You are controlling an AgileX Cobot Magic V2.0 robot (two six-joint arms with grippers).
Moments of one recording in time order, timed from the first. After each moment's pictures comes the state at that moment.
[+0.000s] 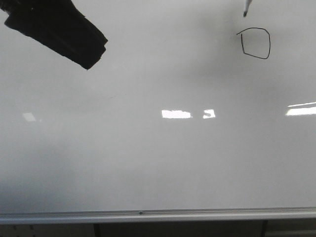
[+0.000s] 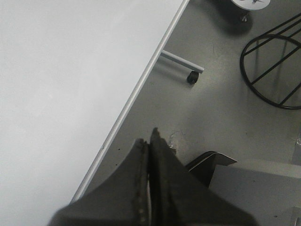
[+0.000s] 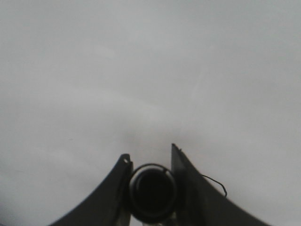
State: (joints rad) left arm -0.48 1.30 -1.00 -0.73 0.84 0.97; right arm 0.18 1.49 -1.63 0.26 0.79 -0.22
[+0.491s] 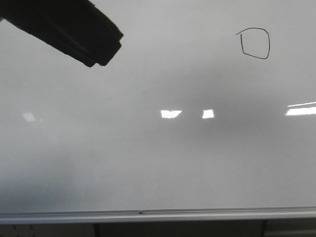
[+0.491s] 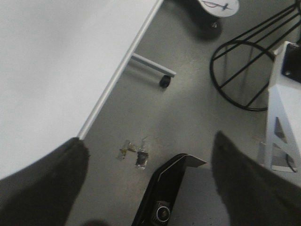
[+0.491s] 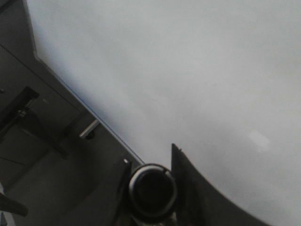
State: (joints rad) left arm -0.48 1.30 -1.00 -0.84 0.94 1.02; right arm 0.18 1.44 -1.70 0.61 1.21 -0.50
